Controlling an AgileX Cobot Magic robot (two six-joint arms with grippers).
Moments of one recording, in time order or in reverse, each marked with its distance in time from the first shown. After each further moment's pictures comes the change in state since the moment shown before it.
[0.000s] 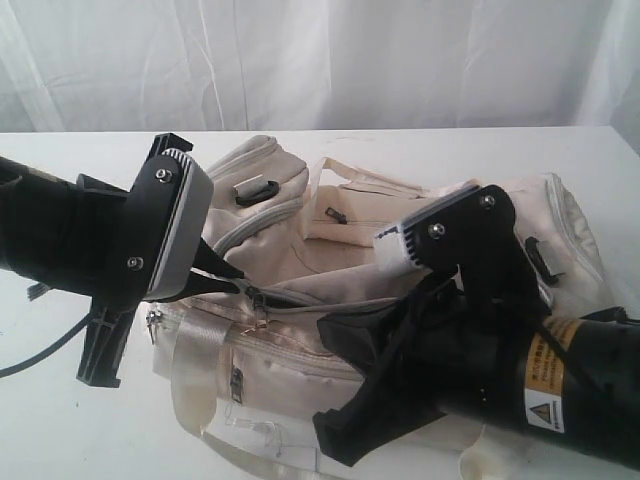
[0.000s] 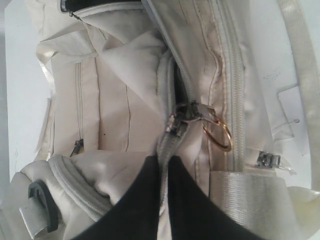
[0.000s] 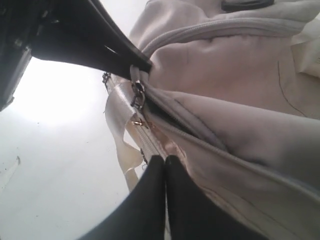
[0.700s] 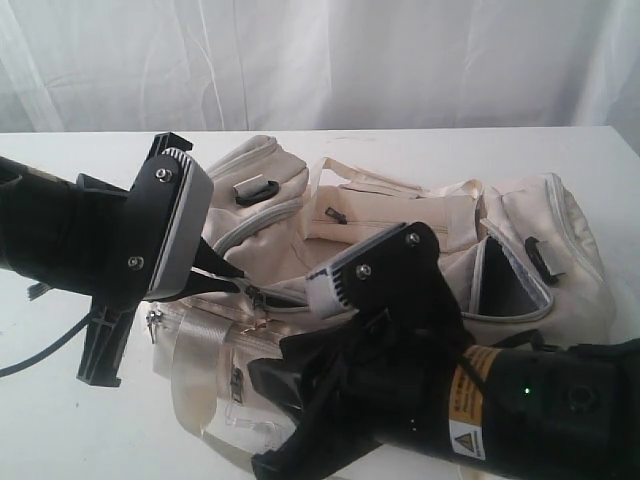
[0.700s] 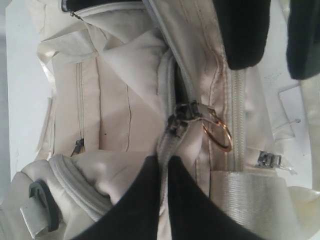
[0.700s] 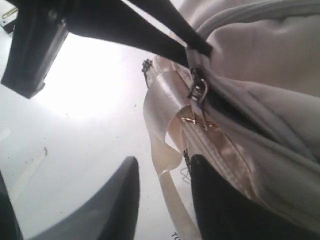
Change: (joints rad) left arm 0.000 0.000 0.000 -0.001 -0.002 0.000; right arm 0.069 0.166 0.000 0.000 -0.180 0.008
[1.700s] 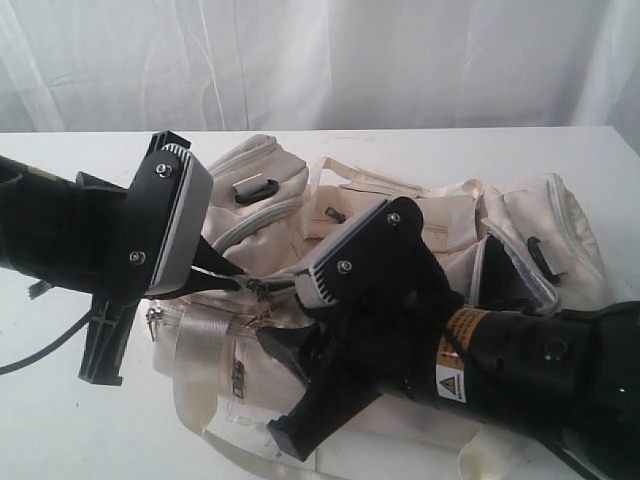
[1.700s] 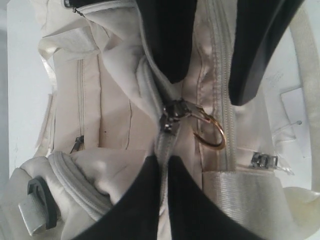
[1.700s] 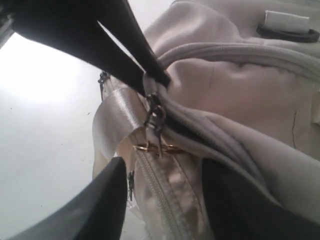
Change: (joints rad) left arm 0.000 0.000 0.000 0.000 -0.006 -0.023; right arm -0.091 0.067 -0.033 0.048 -0.050 -0.317
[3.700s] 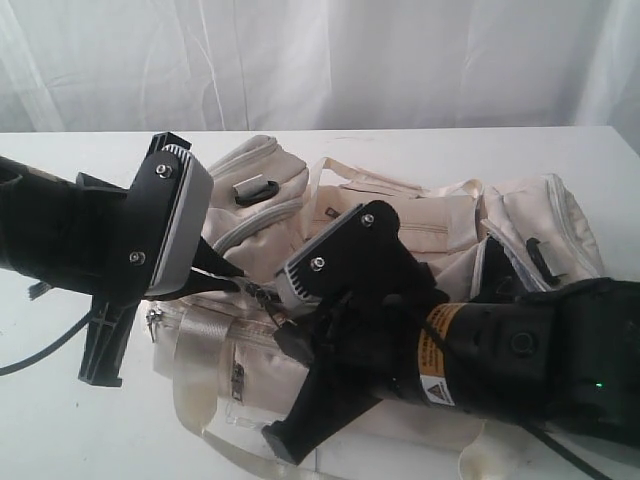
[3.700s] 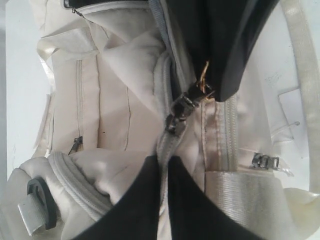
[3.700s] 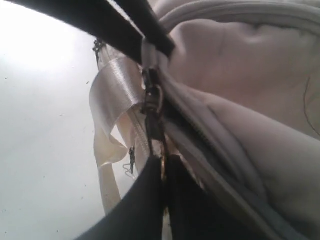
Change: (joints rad) left arm 0.000 0.000 0.000 0.000 0.004 -0.004; right arm 0.012 0.025 -0.067 -0.262 0.176 0.302
